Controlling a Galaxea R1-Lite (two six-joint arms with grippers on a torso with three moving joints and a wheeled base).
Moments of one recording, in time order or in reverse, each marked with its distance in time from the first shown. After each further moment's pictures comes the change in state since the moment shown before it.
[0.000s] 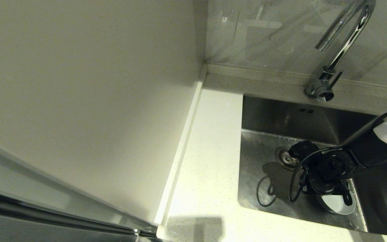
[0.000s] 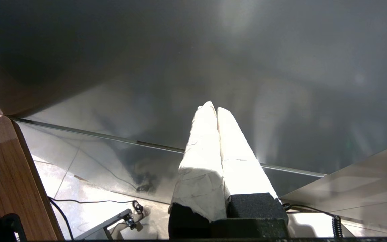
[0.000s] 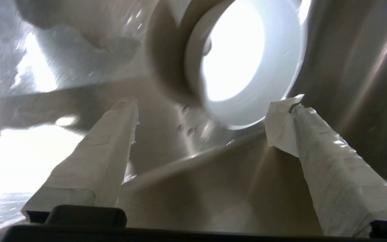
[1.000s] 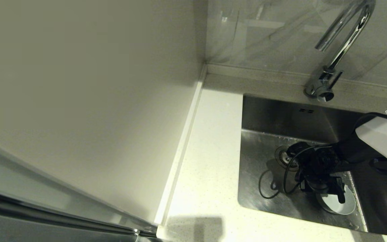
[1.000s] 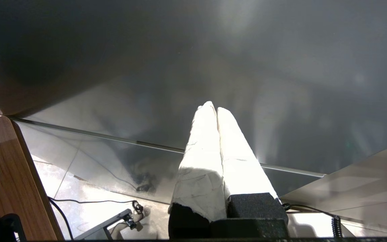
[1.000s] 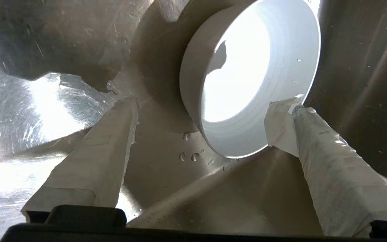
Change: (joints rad) left arm 0.000 0.000 0.000 0.000 0.000 0.000; right arm -0.070 0.142 -0.154 0.074 0.001 0.066
